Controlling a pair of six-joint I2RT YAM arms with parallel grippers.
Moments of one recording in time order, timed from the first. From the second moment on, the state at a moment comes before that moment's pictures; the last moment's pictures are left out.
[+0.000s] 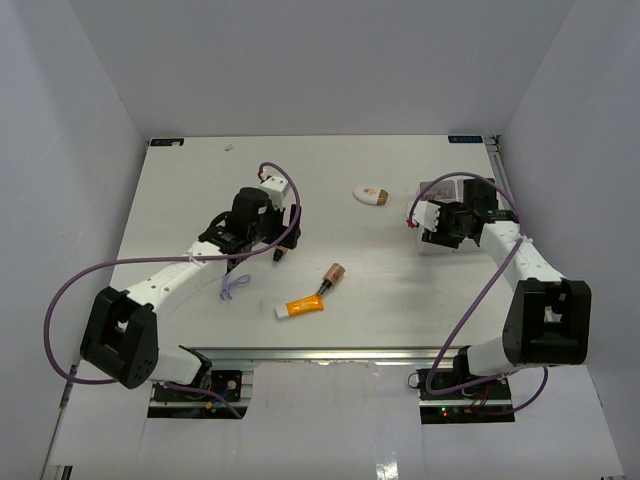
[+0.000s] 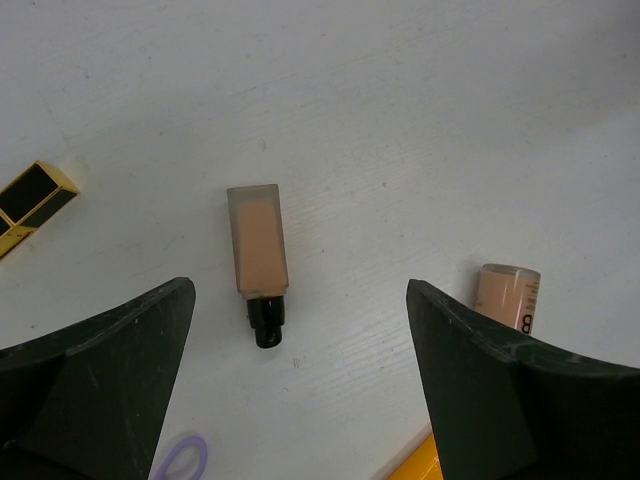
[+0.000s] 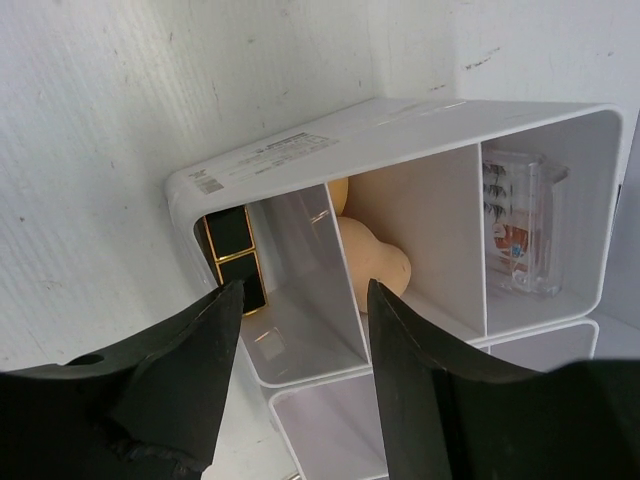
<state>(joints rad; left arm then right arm) -0.51 1.36 0.92 -0.13 -0.03 -0.11 0.03 1.43 0.97 -0.50 -0.38 -1.40</state>
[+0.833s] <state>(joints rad) -0.14 1.73 1.30 -0.35 -0.05 -0.23 0.02 1.05 0.82 -0.58 -1.08 -0.84</state>
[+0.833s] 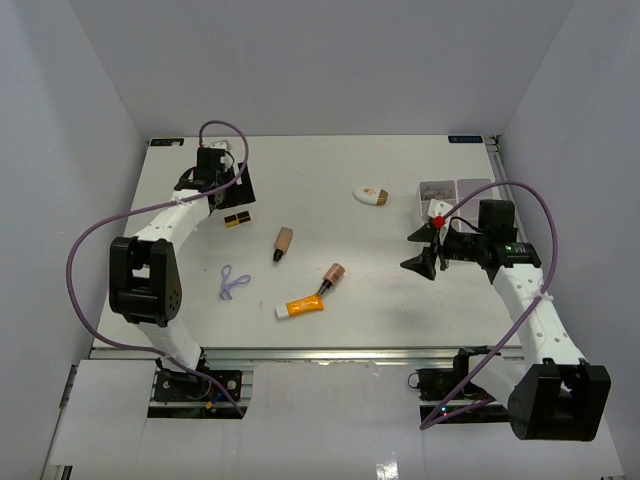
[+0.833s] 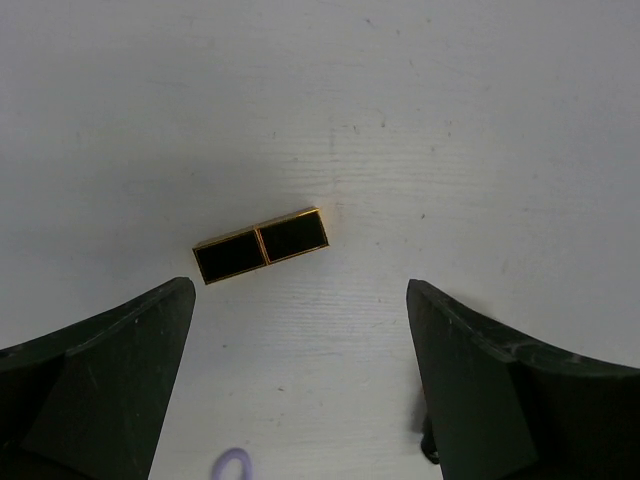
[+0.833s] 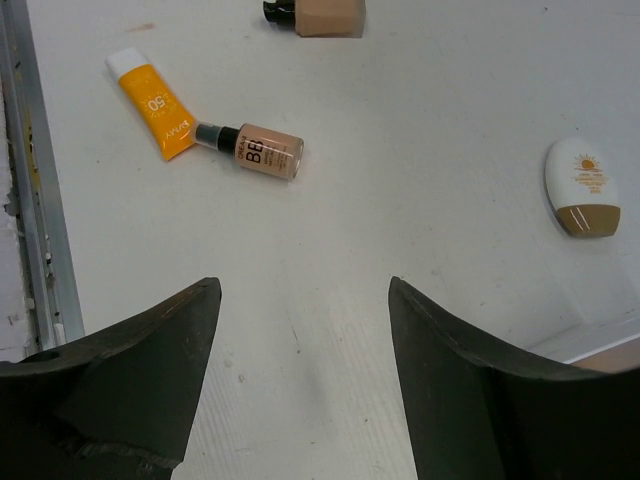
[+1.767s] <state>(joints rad) -0.10 1.96 1.33 -0.35 0.25 0.64 -0.04 0.99 0.80 -0.58 -1.15 -0.85</state>
